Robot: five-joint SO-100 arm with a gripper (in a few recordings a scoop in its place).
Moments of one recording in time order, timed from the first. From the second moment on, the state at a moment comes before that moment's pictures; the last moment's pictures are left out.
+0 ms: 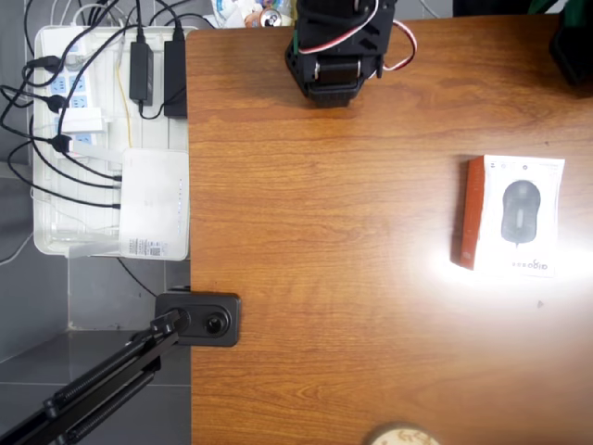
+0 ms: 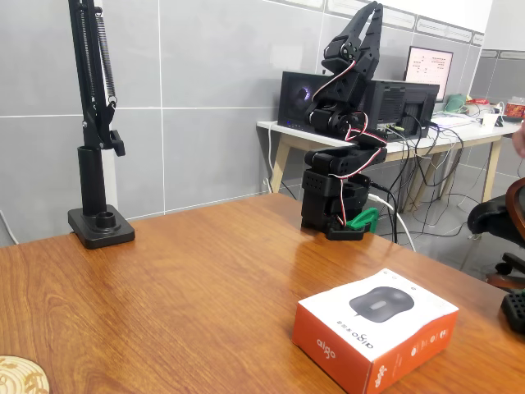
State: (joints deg) arm -1.6 178.1 160.8 -101.6 24.3
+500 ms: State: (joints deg) arm 0.0 178.1 160.8 -101.6 22.3
